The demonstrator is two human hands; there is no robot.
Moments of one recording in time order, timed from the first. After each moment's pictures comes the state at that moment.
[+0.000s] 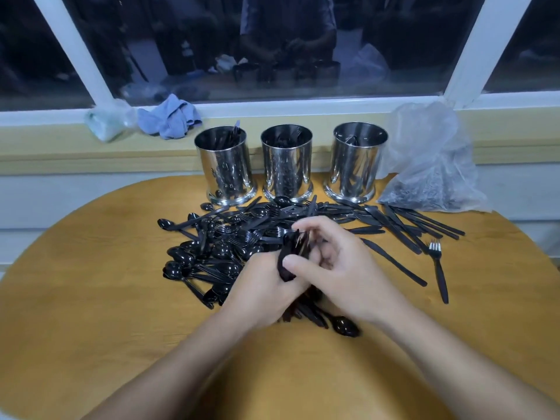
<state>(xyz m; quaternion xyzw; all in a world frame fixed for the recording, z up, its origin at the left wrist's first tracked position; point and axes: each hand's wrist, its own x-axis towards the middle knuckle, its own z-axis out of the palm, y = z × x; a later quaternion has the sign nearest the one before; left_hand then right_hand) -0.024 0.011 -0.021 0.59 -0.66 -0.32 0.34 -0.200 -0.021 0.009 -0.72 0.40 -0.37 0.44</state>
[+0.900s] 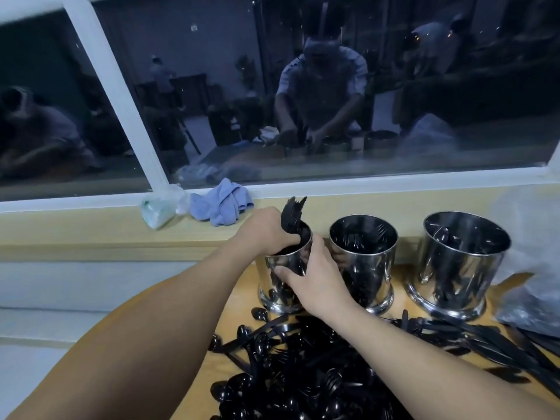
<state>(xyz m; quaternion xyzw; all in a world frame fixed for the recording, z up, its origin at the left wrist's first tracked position) 0.173 -0.313 0.057 0.74 -0.64 -0.13 0.16 0.014 -0.264 -0.019 -0.71 0.48 -0.37 0.36</state>
